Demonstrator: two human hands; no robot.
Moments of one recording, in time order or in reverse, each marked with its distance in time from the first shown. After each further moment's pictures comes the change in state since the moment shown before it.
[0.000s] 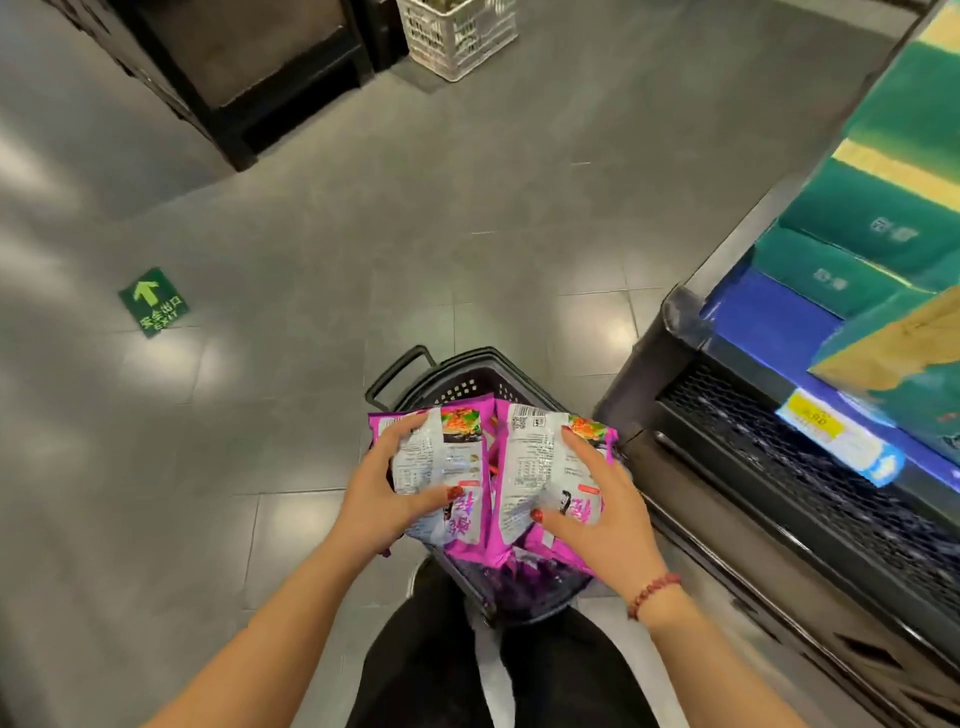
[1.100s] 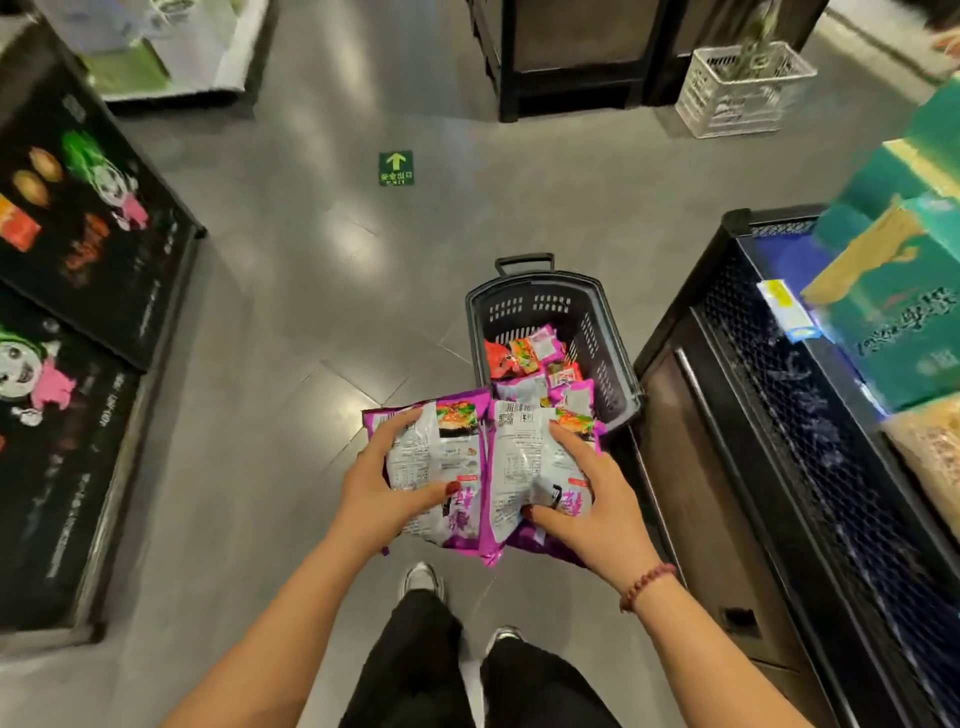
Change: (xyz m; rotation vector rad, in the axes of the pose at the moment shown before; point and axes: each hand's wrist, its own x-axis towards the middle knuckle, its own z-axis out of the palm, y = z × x) left_hand -0.435 -0.017 0.234 -0.238 0.682 -0.150; right_hand -0.292 0.072 -0.144 -0.329 -0.605 -0.333
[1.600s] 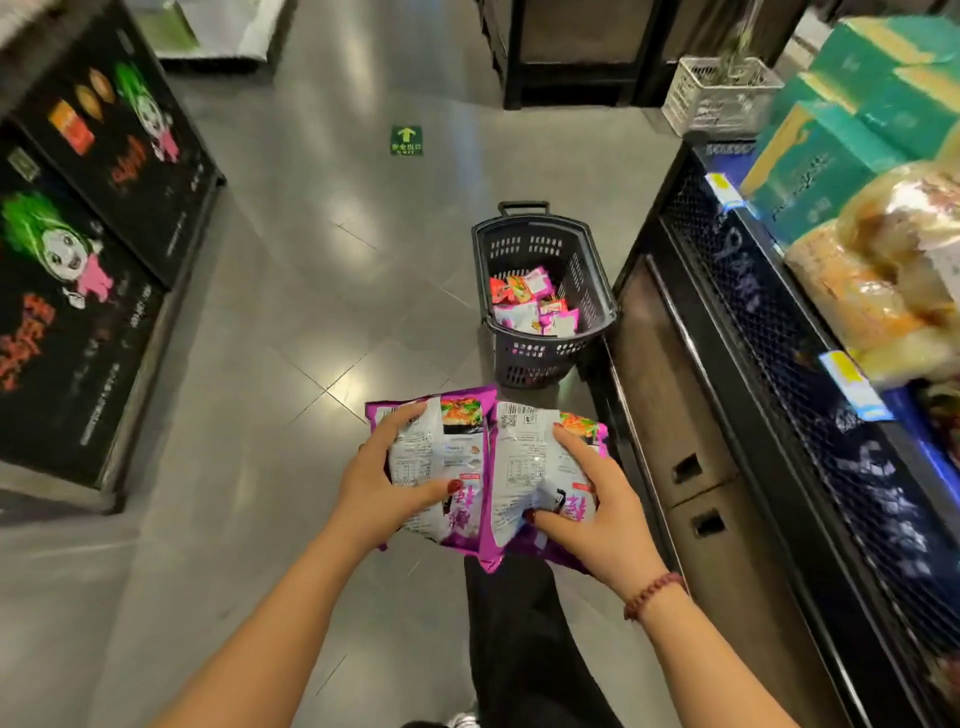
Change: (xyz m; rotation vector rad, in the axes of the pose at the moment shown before) left_hand -0.289 -0.084 -0.003 -0.029 -0.004 0.051; right_hand -0.297 0.035 0.049 -0.004 -0.004 -0.049
